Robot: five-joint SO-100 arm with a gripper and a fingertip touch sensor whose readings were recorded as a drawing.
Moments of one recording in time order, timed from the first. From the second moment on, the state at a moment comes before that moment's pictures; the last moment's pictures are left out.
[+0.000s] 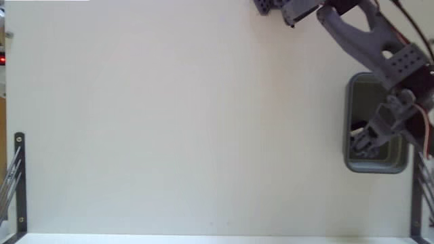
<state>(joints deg) -36.5 88.5 65.3 82.4 -0.3</state>
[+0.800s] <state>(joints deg) -31.6 95.0 74.1 82.0 -0.3</state>
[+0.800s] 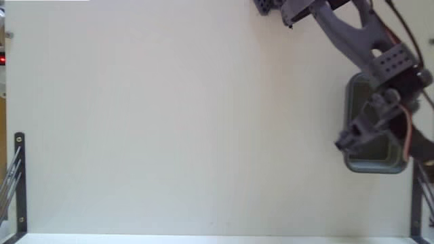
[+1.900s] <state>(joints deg) -12.2 123.2 99.4 82.2 -0.2</state>
